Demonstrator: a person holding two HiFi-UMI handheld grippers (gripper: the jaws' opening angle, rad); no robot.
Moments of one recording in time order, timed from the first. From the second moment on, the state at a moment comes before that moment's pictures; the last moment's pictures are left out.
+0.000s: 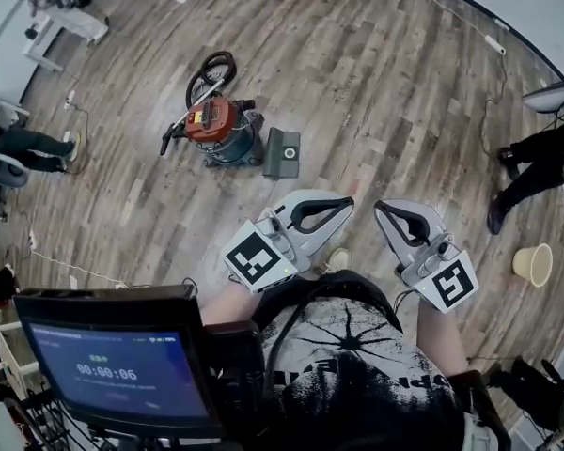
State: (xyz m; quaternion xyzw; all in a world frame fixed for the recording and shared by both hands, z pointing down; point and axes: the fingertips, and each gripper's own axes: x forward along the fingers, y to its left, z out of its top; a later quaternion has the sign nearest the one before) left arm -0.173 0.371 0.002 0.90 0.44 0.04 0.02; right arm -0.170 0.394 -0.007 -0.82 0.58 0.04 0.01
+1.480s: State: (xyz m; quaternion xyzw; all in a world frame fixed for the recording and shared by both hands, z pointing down) left arm 0.050 0.222 0.008 0.89 0.46 0.02 0.03; right arm 0.044 0.246 -0.016 -0.81 0.58 0.02 -0.06
